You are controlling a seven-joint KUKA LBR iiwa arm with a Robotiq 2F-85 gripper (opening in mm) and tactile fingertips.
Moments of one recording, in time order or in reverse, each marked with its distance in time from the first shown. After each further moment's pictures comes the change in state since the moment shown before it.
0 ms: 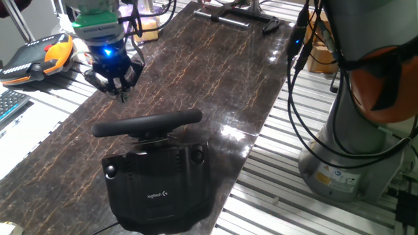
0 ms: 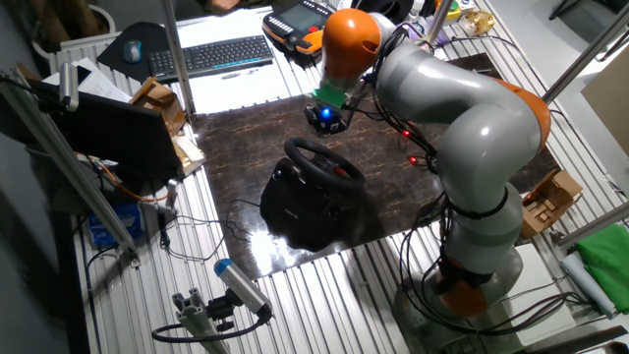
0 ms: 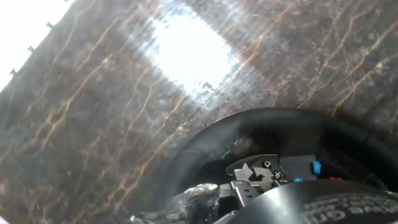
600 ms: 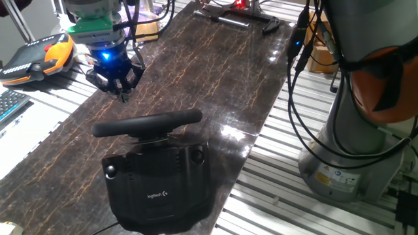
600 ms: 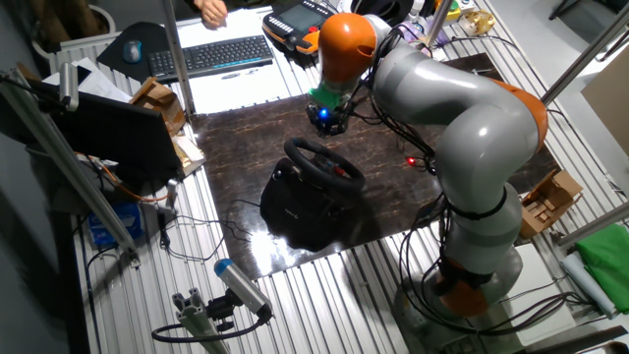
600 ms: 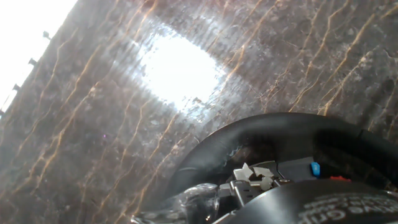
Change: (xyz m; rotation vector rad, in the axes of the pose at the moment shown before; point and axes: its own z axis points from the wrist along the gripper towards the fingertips) arm -0.004 0.000 0.003 0.027 -0.065 0.118
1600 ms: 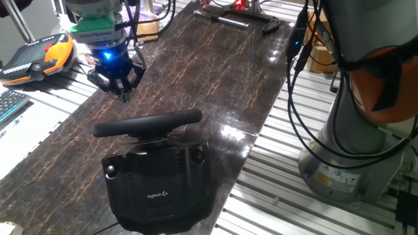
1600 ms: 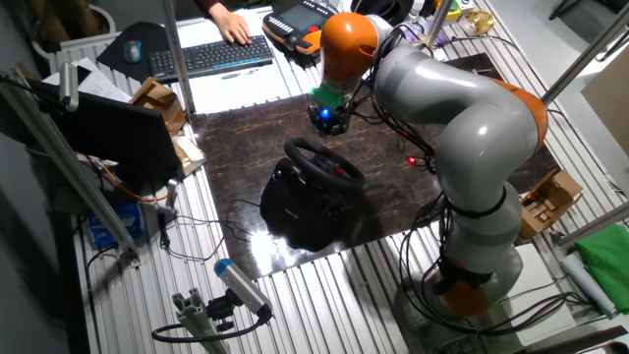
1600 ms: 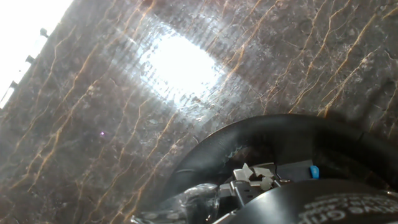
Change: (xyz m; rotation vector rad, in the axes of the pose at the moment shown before) arm -0.003 -0.002 0.003 -0.001 0.017 -0.040
